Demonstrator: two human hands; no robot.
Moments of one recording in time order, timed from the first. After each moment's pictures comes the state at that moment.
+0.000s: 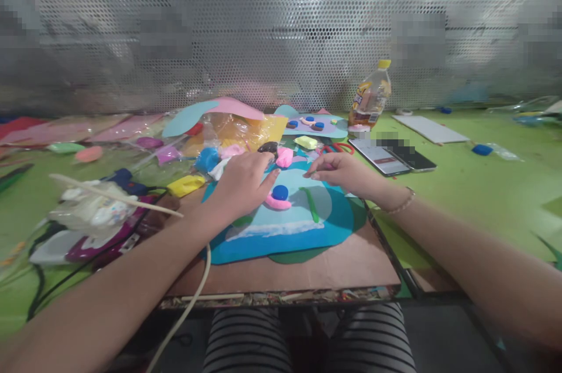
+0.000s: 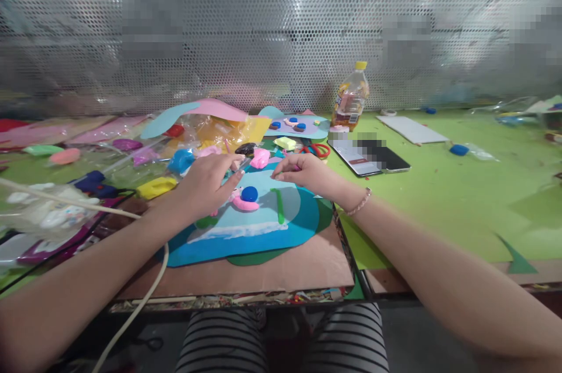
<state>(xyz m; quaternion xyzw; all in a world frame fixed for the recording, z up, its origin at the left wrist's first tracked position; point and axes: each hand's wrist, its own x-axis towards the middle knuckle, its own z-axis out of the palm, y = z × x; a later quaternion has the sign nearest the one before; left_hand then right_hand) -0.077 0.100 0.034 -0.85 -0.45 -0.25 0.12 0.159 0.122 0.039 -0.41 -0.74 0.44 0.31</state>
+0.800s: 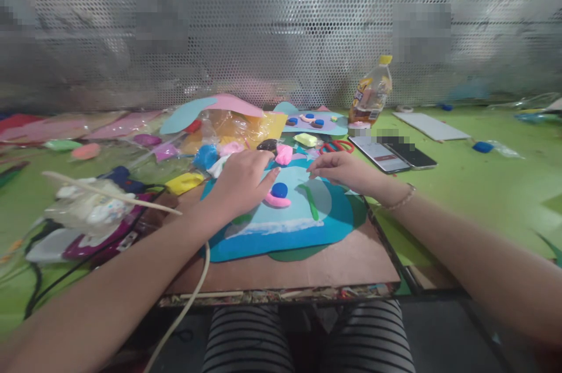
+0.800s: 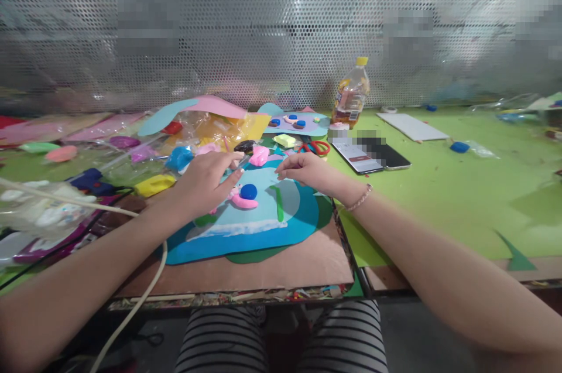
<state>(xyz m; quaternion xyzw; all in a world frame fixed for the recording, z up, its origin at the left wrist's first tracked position) -0.076 0.098 0.036 -0.85 -0.45 -0.23 0.12 0.161 0.122 0.042 -0.48 -0.73 0.43 0.25</state>
